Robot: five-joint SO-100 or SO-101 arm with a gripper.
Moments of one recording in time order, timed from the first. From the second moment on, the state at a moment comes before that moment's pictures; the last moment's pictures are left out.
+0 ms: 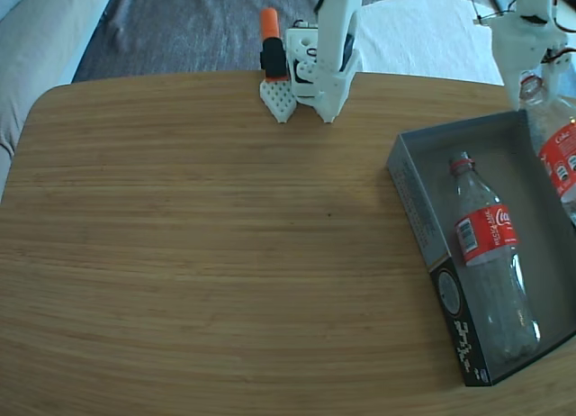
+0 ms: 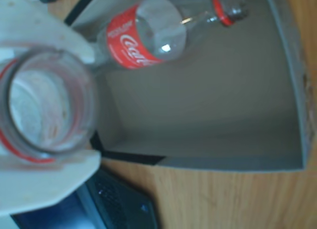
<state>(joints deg) -71.1 88.2 60.7 90.6 -30.6</state>
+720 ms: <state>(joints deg) -71.2 75.3 61.2 83.4 -30.2</state>
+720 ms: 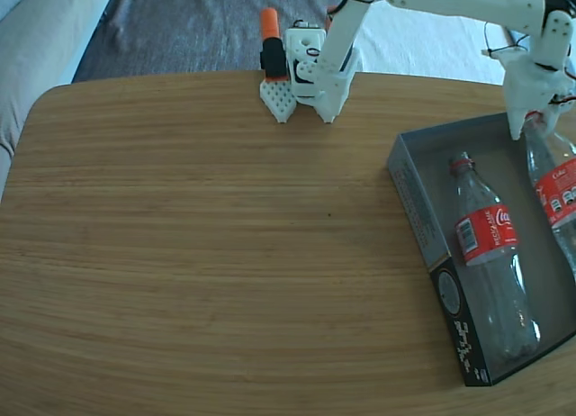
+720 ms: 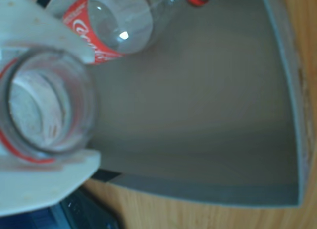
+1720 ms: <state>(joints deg) -71.4 68.2 61.0 80.5 -30.4</state>
